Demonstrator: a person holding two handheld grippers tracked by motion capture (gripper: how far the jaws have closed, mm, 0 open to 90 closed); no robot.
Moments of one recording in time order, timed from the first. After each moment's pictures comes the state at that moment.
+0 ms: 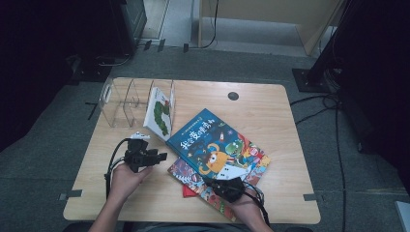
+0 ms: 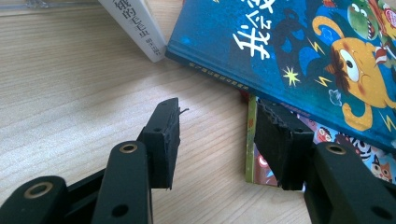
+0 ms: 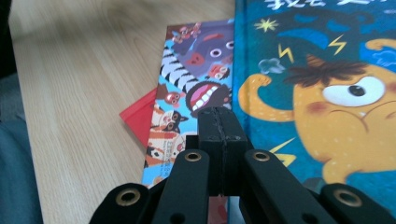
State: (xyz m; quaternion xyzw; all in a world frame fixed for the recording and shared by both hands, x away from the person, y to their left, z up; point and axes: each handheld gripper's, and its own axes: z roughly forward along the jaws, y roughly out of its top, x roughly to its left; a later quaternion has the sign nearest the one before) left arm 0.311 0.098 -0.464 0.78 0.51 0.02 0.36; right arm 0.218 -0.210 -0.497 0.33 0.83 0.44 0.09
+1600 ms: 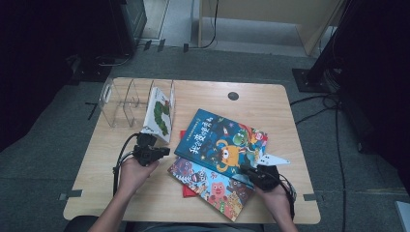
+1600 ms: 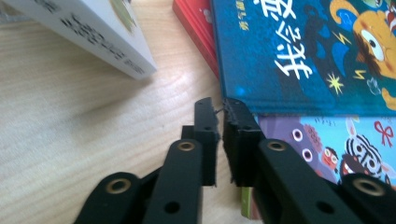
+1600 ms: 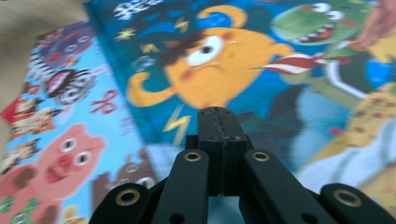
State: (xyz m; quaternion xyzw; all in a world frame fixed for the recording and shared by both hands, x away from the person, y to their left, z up) left arm 0.333 0.077 -0.466 0.80 0.50 0.02 0.34; right arm 0.238 -0.316 -0.491 0.47 0.77 0.41 0.12
